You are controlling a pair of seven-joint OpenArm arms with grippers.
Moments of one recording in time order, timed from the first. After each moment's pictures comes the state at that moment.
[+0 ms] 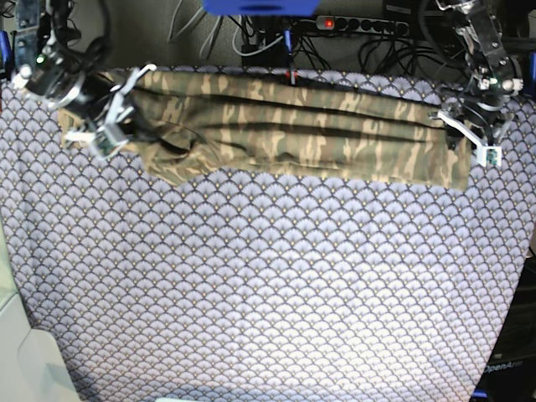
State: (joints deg) left arm 14.0 -8.7 -34.6 85.4 -2.2 -27.4 28.8; right arm -28.7 21.7 10.7 114.3 24.0 39.9 -36.5
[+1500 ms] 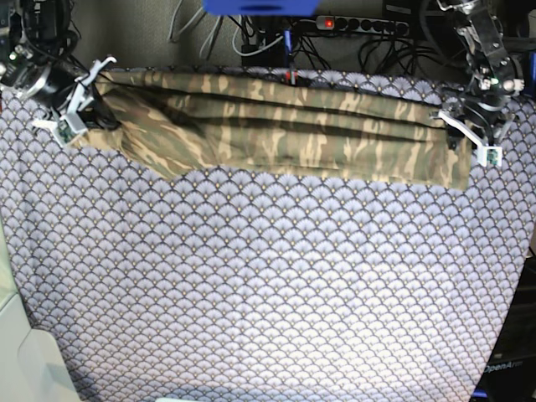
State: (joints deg) left arm 14.0 -9.4 -34.6 85.1 -2.2 -27.7 28.8; right arm -34.5 30.8 16.8 105.0 23.8 40.0 -25.8
